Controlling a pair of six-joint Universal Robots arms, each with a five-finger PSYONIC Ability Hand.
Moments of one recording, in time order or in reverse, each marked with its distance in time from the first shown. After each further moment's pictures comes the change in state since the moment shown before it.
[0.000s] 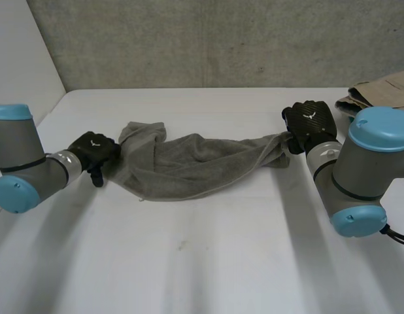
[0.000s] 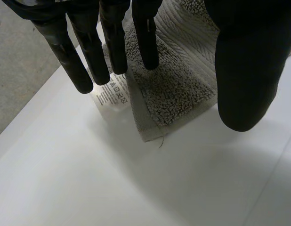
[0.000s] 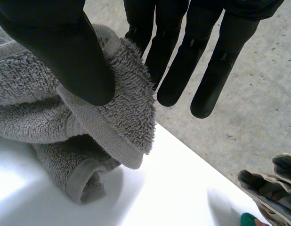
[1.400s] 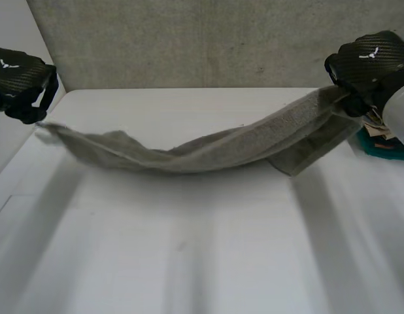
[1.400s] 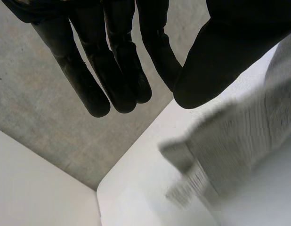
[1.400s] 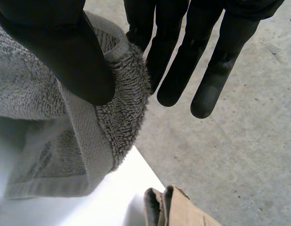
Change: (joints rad) left arm 0.107 0.781 -0.263 -0.222 0.044 -0.151; right arm -0.093 -0.465 -0.064 0.533 -0.118 -0.265; left_hand 0.670 0.726 0.720 0.742 0.727; right_hand 0.000 0.000 0.000 0.000 0.000
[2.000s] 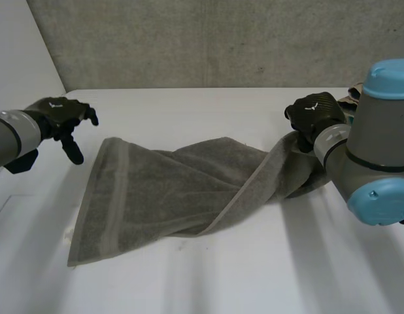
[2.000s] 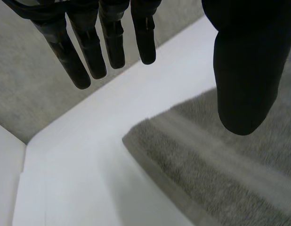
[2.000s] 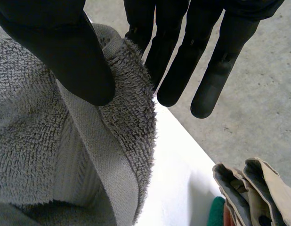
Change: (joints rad) left arm -0.096 -0.357 0.174 -0.051 -0.129 -0.146; right arm 0.123 0.382 -0.088 -0.150 0.160 0.075; left_hand -0.736 -0.791 -0.783 -0.804 -0.790; right_hand 0.000 0.000 0.000 0.000 0.000
